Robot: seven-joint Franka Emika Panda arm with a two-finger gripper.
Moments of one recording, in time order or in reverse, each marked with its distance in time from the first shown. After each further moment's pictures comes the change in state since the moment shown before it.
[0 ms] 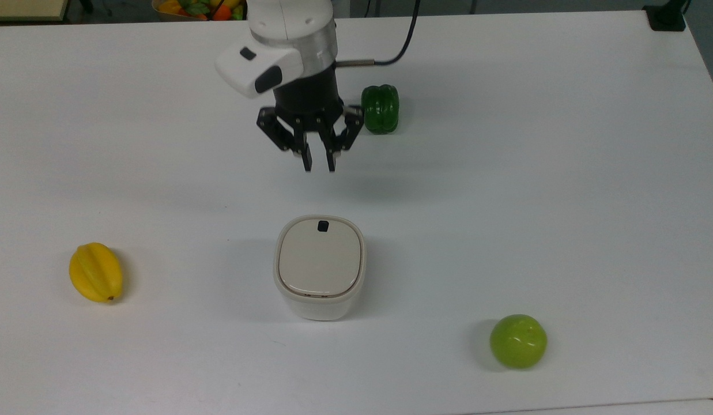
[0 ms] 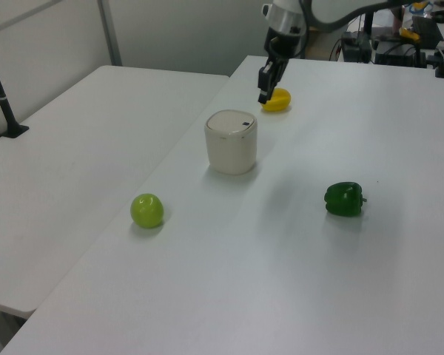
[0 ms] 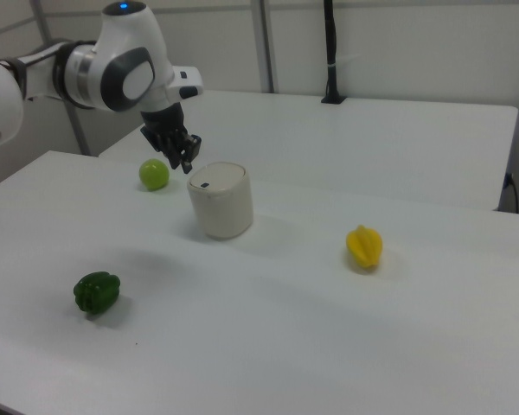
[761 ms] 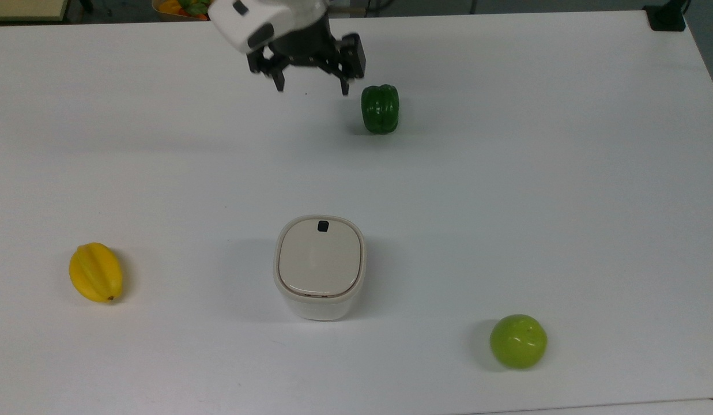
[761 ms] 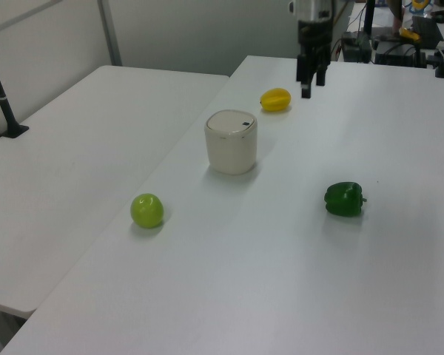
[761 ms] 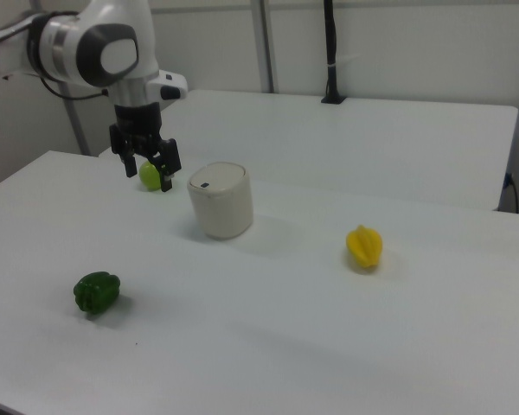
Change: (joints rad) arm -0.018 -0.131 -0.007 -0.048 -0.003 -0.378 0.046
